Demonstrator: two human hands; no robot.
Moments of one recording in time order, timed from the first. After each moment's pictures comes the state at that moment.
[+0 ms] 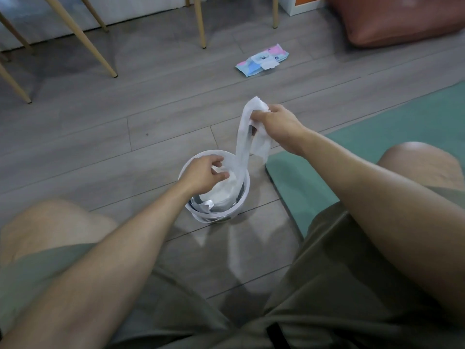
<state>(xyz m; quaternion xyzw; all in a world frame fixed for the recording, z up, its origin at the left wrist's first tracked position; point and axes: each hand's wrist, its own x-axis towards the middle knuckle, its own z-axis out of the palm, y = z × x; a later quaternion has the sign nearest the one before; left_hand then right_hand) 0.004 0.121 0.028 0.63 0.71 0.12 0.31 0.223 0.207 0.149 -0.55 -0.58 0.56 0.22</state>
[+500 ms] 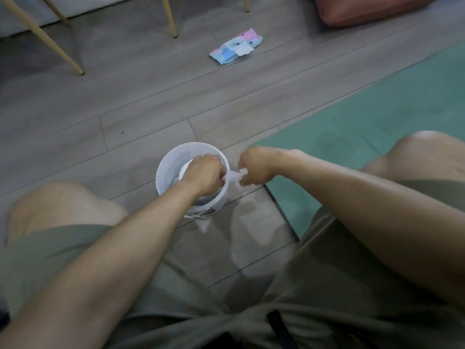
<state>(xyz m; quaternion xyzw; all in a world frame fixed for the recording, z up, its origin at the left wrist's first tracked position) 0.058 0.131 0.005 0.79 0.60 -0.08 0.13 0.246 0.164 0.096 -0.40 -0.86 0.20 -0.24</state>
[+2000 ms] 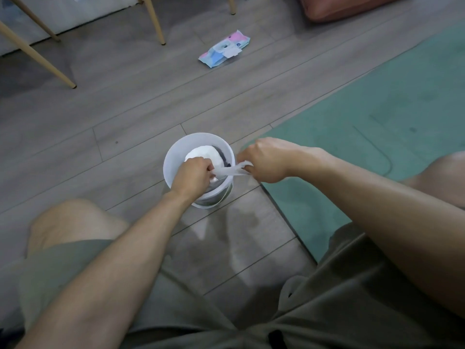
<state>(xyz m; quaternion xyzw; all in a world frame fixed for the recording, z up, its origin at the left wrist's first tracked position) 0.052 0.124 -0.001 0.72 0.67 0.05 0.17 0.286 0.137 0.133 -0.40 -0.89 0.19 -0.12</state>
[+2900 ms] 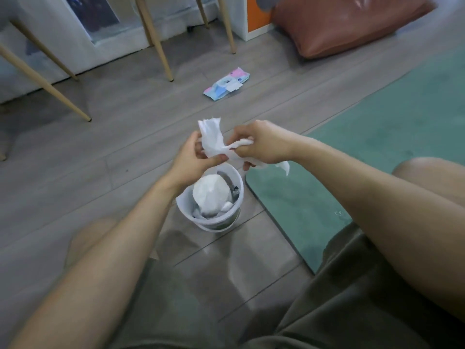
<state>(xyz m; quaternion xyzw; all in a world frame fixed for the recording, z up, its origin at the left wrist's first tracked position) 0.049 0.160 0.124 0.55 0.57 0.36 0.49 0.278 0.184 0.195 -0.47 -0.80 0.36 0.09</state>
